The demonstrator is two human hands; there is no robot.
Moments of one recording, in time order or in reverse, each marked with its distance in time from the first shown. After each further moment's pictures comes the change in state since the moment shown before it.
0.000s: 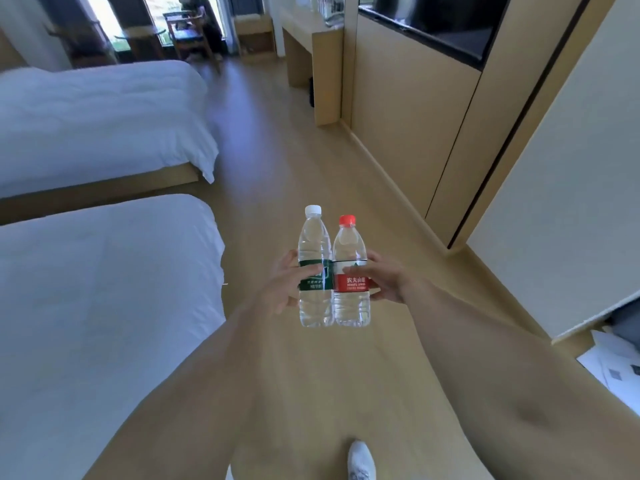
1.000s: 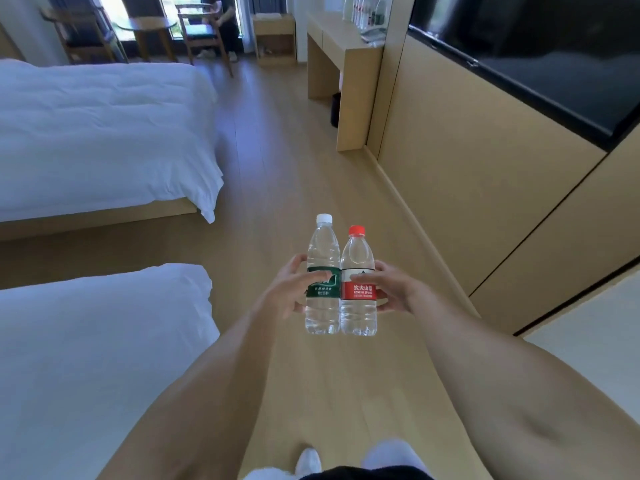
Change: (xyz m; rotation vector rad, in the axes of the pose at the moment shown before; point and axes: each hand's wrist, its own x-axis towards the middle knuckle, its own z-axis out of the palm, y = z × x) left_hand 0.426 0.210 -0.158 -0.056 0.000 -0.060; right_hand 0.430 -0.270 -0.029 -0.040 -0.036 0.093
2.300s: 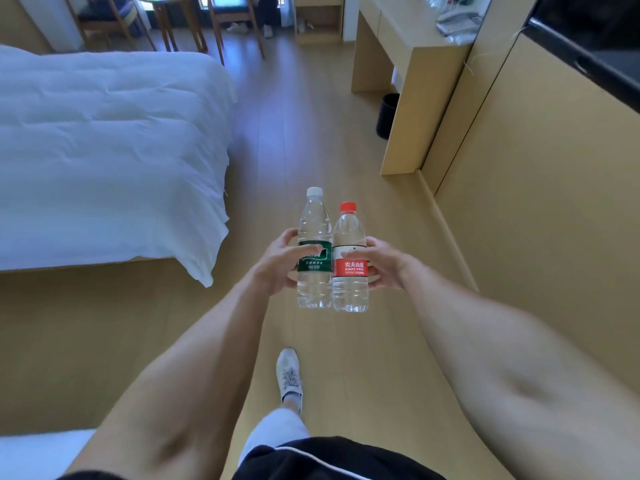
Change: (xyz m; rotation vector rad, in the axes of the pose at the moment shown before) left_hand 0.536 0.322 -0.167 -0.087 0.140 0.012; right_hand 0.540 -0.403 -0.088 -0.114 -0.134 0.002
